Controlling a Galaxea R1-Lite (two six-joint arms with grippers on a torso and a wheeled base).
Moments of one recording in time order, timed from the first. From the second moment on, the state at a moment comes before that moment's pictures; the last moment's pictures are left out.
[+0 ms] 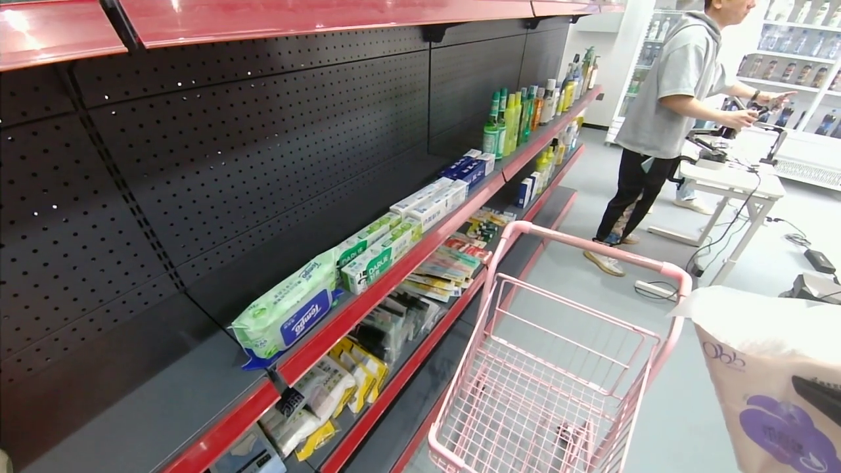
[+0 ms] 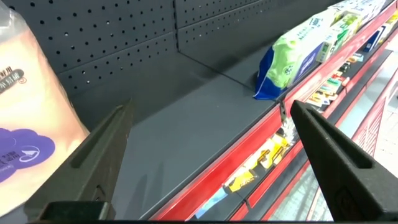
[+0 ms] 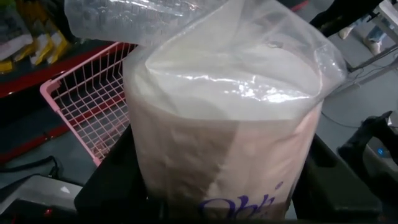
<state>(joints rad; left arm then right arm) 0.18 0.00 0.00 0.01 0.00 0.02 0.11 0.76 -0.50 0.11 -0.04 -0.35</state>
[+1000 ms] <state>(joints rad) 0.18 0.00 0.00 0.01 0.00 0.02 0.11 0.83 -0.59 0.11 -0.04 -0.38</state>
